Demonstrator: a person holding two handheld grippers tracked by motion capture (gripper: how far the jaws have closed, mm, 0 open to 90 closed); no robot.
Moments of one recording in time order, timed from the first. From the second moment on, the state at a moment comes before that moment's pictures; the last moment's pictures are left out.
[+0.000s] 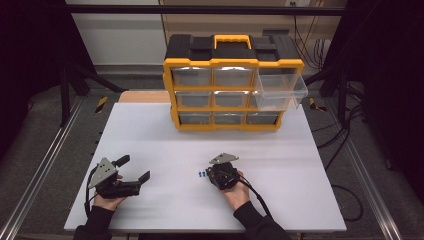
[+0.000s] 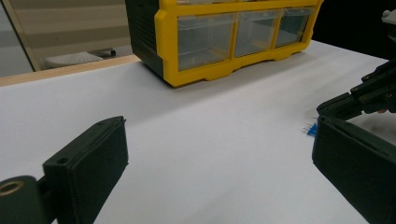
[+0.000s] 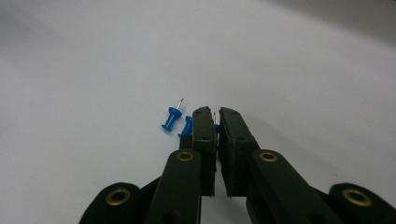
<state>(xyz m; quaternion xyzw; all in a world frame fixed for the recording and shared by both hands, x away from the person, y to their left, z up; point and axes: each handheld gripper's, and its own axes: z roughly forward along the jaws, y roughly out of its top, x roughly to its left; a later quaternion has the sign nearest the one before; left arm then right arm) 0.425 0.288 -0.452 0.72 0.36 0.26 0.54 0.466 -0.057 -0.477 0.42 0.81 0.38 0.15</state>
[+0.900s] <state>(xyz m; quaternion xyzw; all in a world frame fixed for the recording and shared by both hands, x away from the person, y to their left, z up) 0.425 0.287 -0.452 0.71 0.36 0.26 0.54 0.460 -0.091 -0.441 0.41 0.80 0.42 0.15</state>
